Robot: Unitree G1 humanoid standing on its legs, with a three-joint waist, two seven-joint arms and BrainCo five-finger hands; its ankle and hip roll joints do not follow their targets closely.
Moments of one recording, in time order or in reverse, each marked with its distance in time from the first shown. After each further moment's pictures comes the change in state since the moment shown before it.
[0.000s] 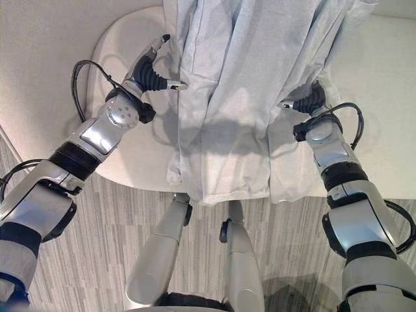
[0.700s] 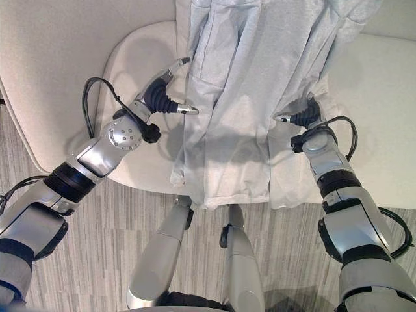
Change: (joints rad) left arm 0.178 0.050 -0.008 -0.308 0.046 0.032 -0.083; right arm 0.043 0.031 -0.001 0.056 0.001 0.001 0.021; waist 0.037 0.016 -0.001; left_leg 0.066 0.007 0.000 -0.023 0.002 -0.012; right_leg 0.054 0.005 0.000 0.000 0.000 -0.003
